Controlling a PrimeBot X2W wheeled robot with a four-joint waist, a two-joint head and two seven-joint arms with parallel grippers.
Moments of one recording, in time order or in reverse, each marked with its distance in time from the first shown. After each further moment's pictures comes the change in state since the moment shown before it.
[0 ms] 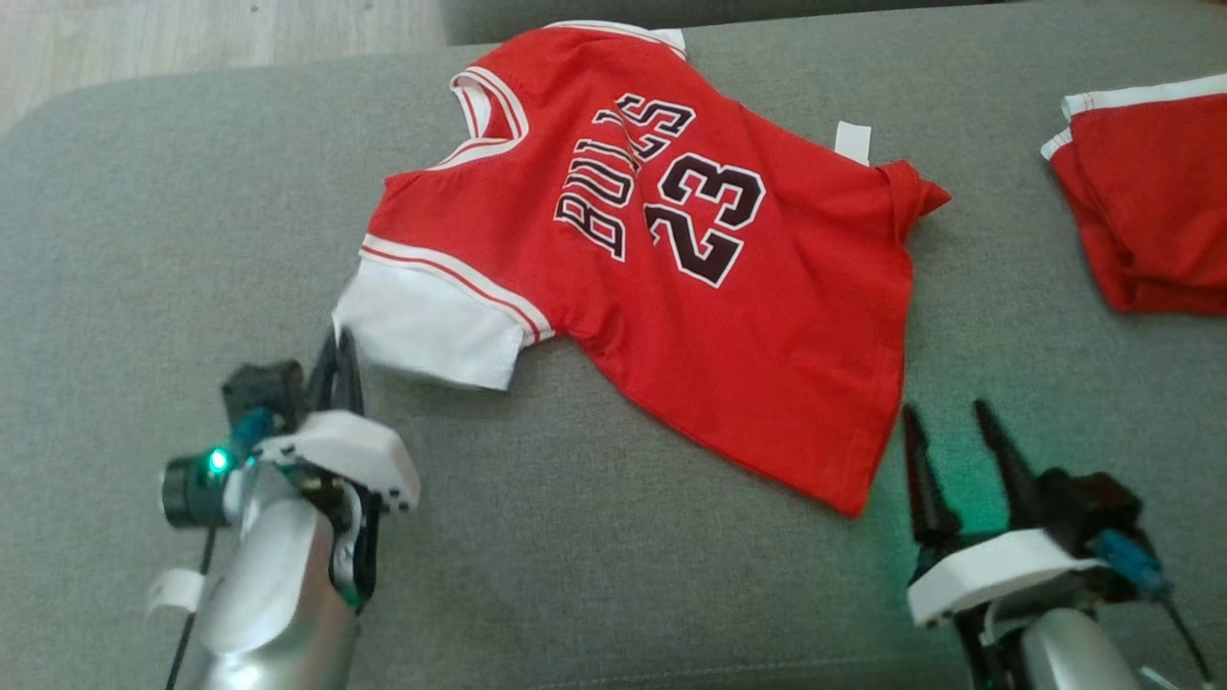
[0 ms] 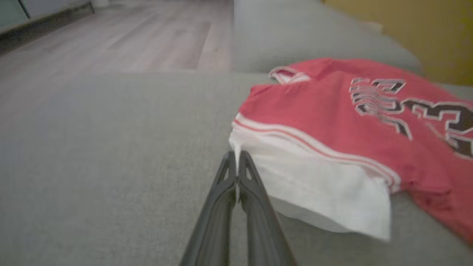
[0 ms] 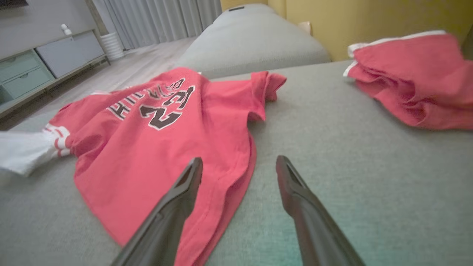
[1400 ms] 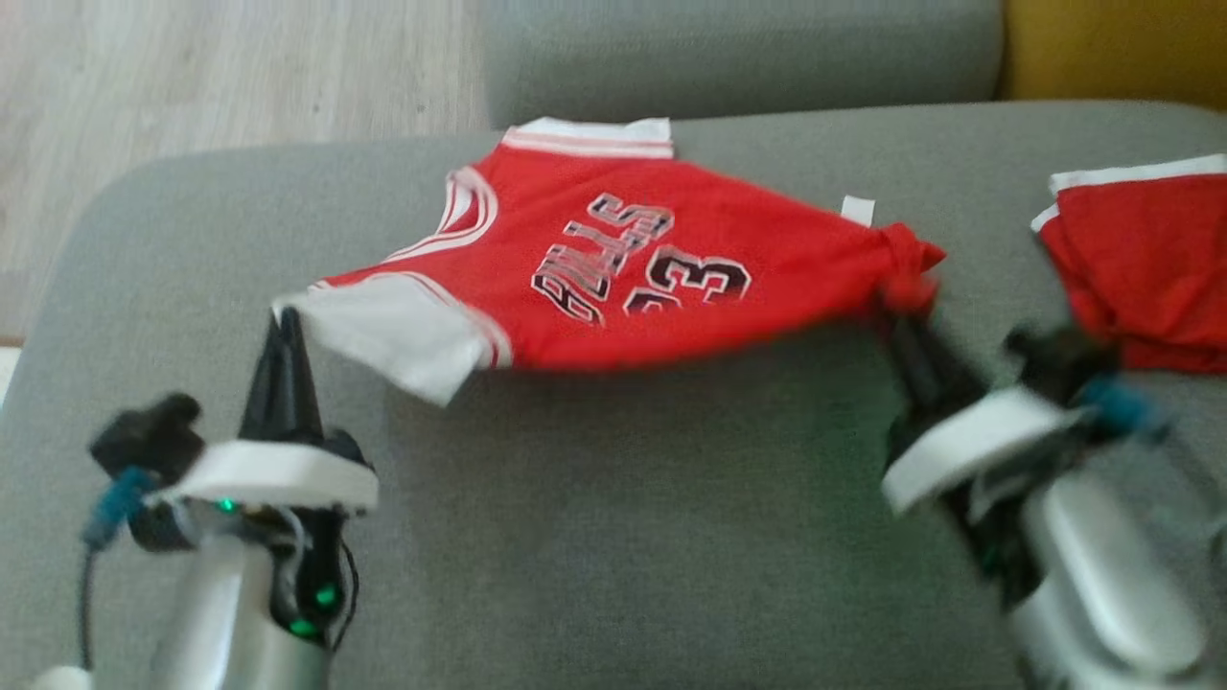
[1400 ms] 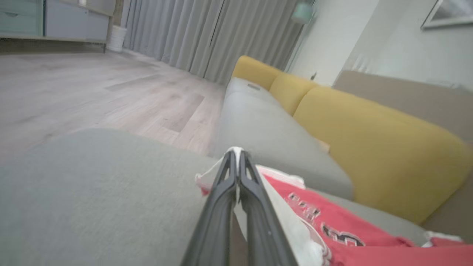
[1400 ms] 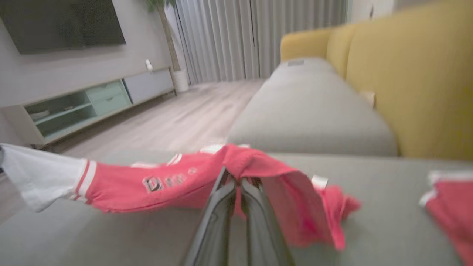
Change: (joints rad) left arm 0.196 -0.010 0.113 -0.424 -0.218 -0.105 0.000; right arm -0.171 -0.094 0.197 -0.082 0.167 0.000 0.224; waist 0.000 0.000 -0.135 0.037
